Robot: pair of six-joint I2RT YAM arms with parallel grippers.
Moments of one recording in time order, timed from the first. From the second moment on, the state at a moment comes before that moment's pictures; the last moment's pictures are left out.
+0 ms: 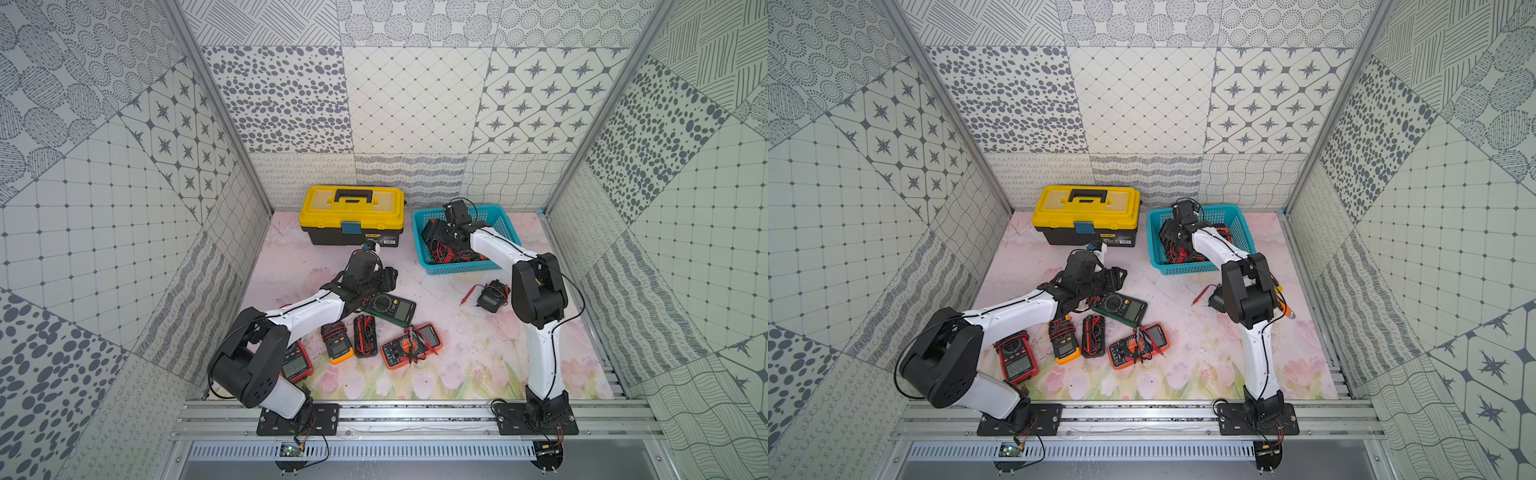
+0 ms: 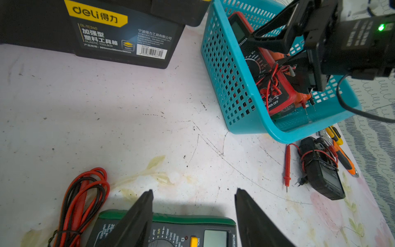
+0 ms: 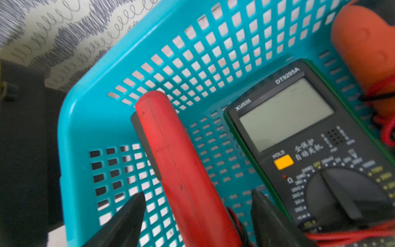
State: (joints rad) left arm -0.49 1.54 0.86 0.08 0.03 -0.48; right arm 0.36 2.18 1.78 -0.45 0.06 0.72
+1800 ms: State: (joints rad) left arm -0.39 1.49 0.84 0.07 0.05 -0.58; right arm 0.46 1.86 1.69 -0.72 -0.06 0.30
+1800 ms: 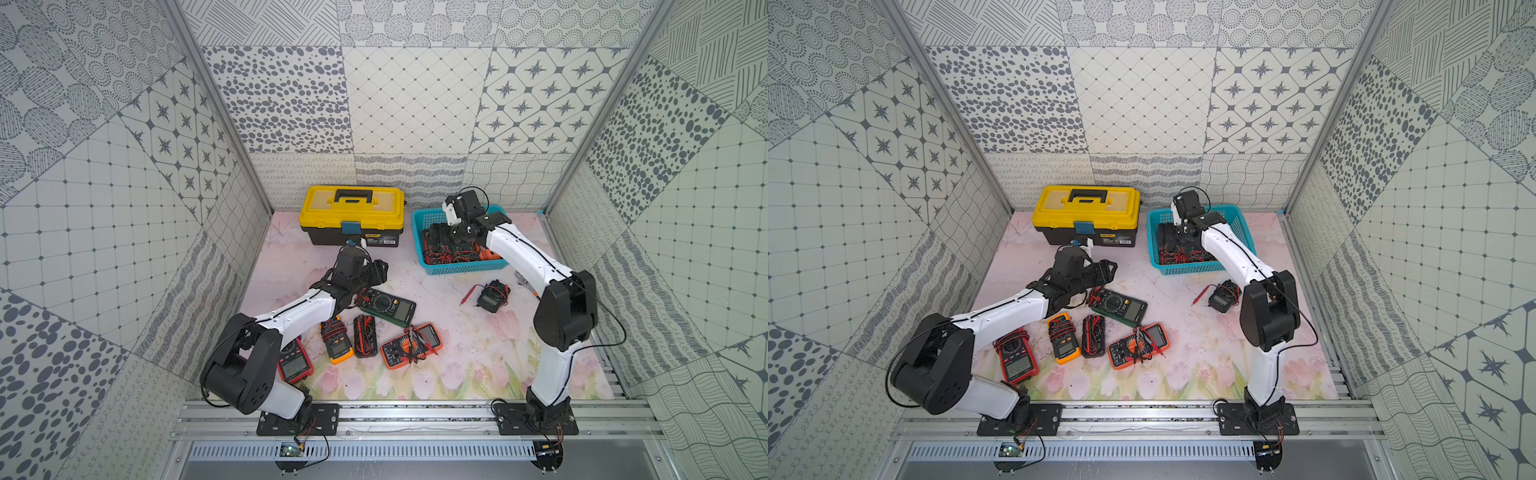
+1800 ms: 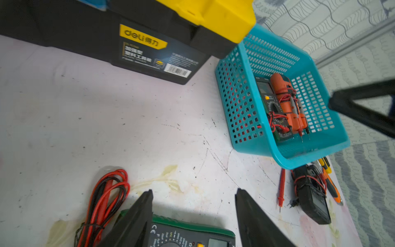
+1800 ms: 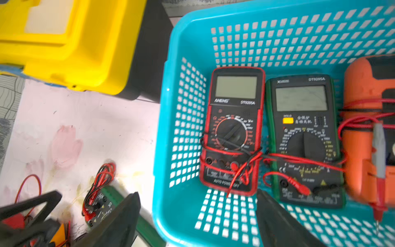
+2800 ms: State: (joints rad) left arm -0.86 1.46 0.98 -0.56 0.16 -0.17; right arm 0.51 1.04 0.78 -0.87 0.26 0.83
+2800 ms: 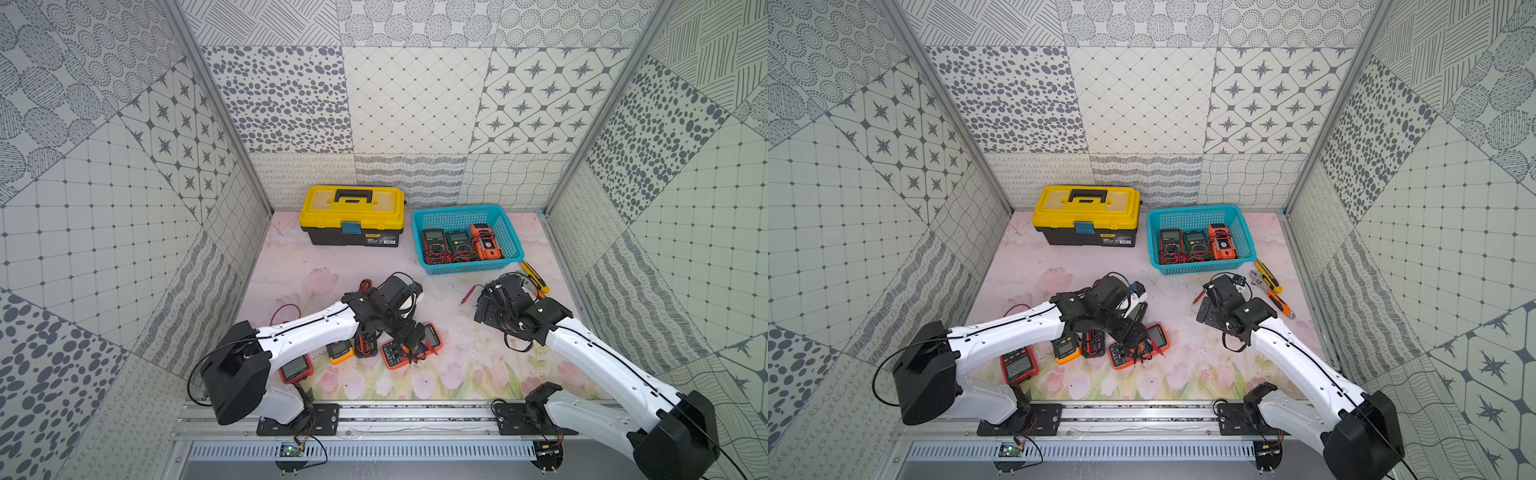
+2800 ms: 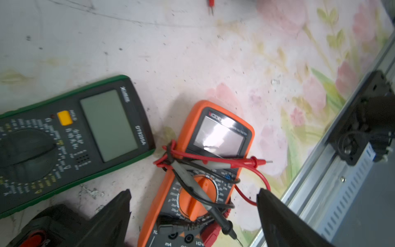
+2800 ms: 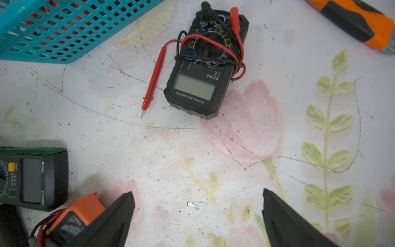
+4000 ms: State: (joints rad) left arm -0.97 1.75 1.09 -0.76 -0.03 0.19; right arm 0.48 1.11 0.72 -0.71 0.15 0.79
